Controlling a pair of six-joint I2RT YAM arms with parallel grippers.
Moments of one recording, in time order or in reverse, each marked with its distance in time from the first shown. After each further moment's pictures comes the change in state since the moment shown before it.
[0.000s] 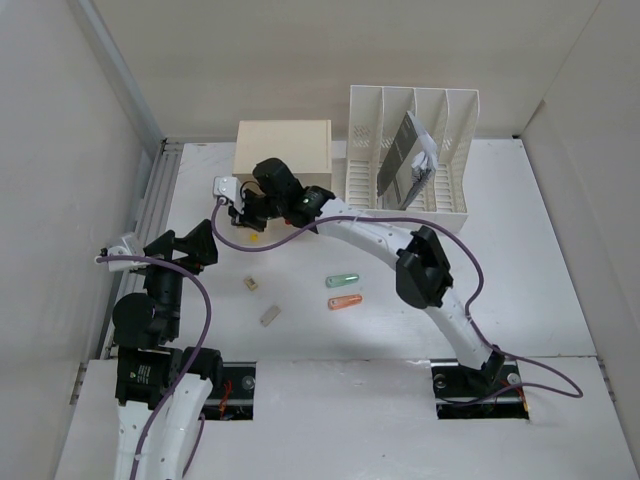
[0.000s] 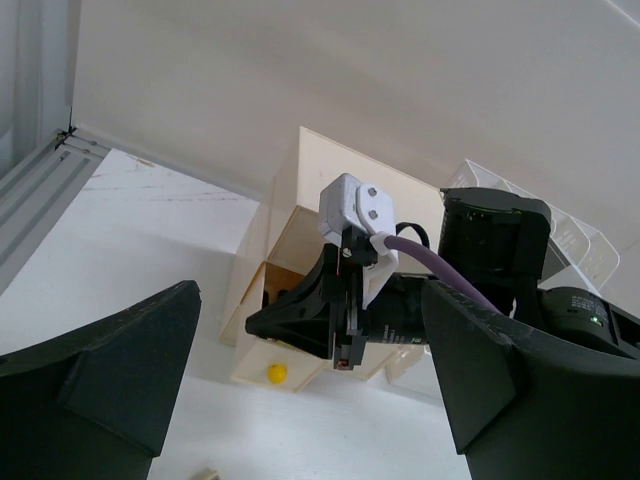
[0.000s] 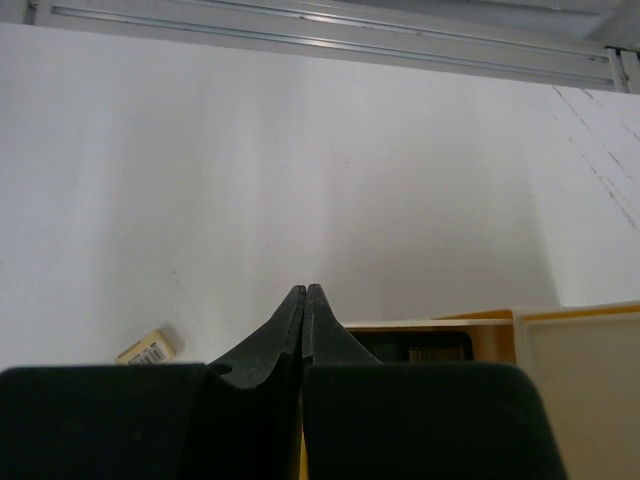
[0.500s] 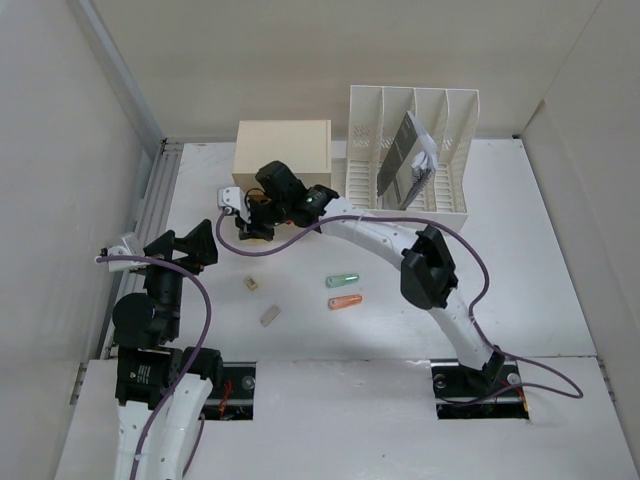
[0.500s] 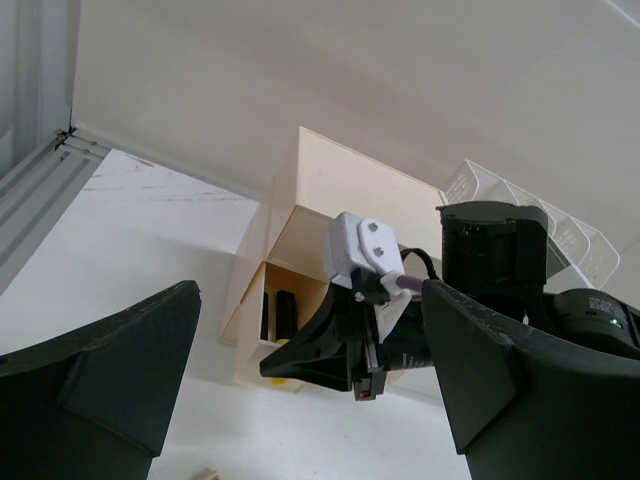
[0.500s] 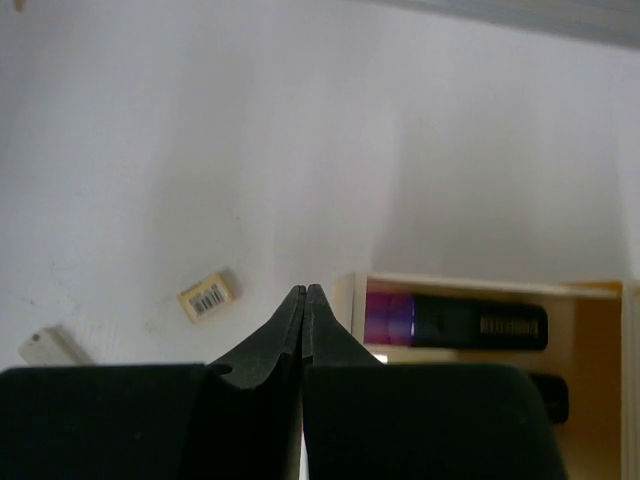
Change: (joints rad) left arm 0.000 0.000 0.000 0.000 0.000 0.000; right arm -0.005 -0.035 -0.021 -0.151 -0.143 -0.068
